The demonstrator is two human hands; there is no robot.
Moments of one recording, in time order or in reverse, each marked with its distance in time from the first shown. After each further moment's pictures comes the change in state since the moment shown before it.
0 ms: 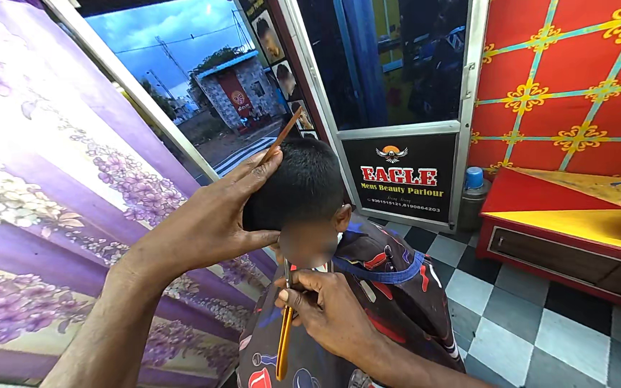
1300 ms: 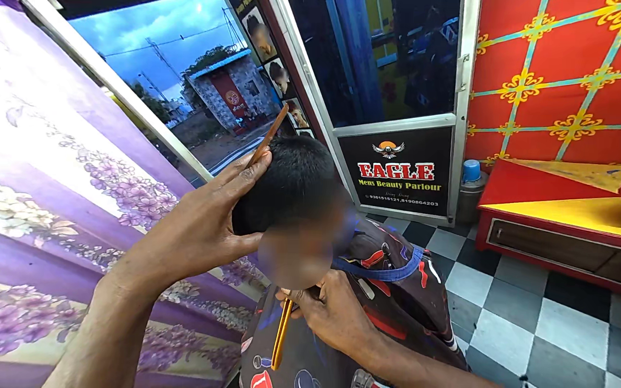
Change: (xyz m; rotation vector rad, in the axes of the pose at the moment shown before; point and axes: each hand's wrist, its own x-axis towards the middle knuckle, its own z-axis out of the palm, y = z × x) left_hand -0.001 -0.003 0.004 -0.004 0.027 -0.014; right_hand 0.003 0.010 0.001 0.092 0.104 0.011
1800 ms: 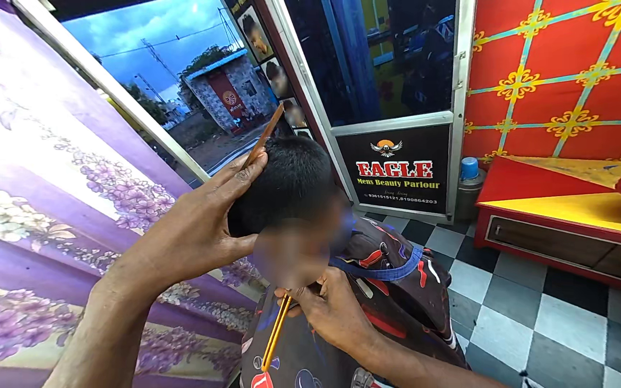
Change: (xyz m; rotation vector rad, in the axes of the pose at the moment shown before) left_hand -0.001 0.001 0.000 -0.010 0.012 0.007; right_hand 0.001 -0.003 0.002 0.168 0.035 0.052
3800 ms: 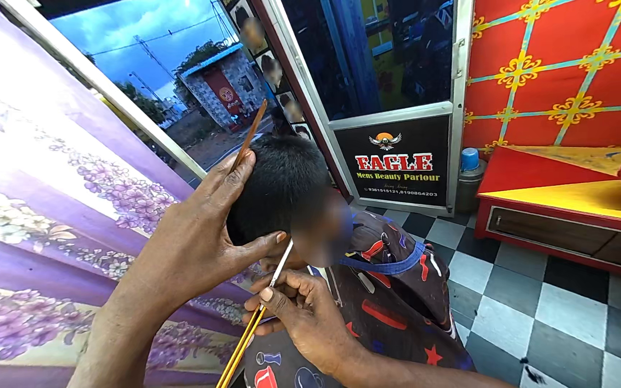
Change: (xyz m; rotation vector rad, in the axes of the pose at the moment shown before) left_hand -0.011 0.030 0.005 0.140 0.076 -0.121; right_hand -0.012 -0.002 0.031 0.404 -0.066 -0.020
